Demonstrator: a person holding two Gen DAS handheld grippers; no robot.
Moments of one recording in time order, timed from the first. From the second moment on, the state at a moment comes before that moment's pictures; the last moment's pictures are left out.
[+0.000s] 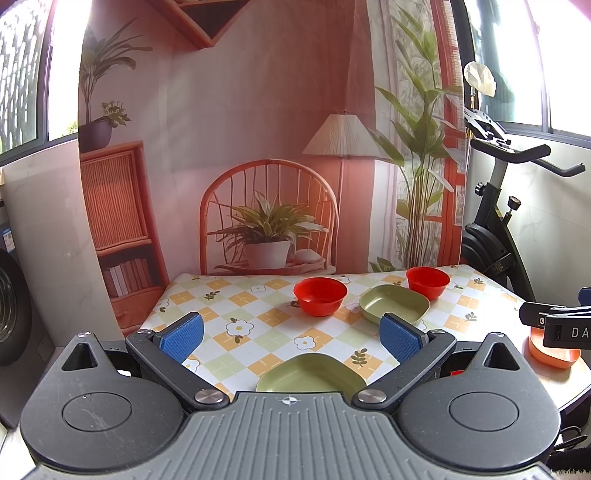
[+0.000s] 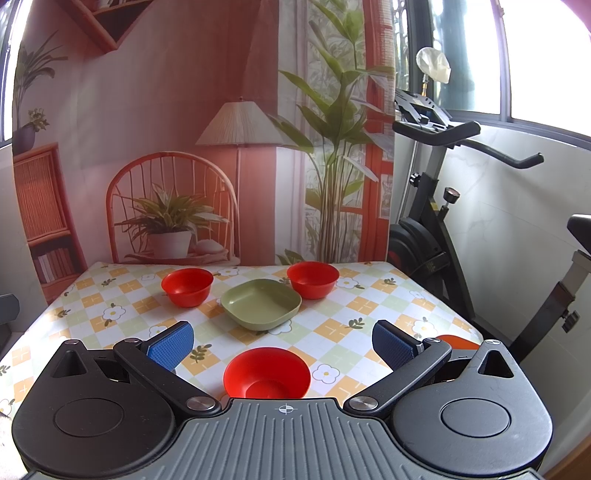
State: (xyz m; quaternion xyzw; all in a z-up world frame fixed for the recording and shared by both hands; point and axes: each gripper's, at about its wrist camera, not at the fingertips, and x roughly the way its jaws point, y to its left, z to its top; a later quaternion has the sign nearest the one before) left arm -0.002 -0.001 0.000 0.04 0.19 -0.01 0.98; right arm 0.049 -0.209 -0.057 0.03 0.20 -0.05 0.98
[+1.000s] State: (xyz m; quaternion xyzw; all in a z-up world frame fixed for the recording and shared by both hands) left arm 0.005 0.003 0.000 0.03 0.22 -0.01 0.98; right arm 0.056 -0.208 -0.051 0.03 0.20 -0.03 0.98
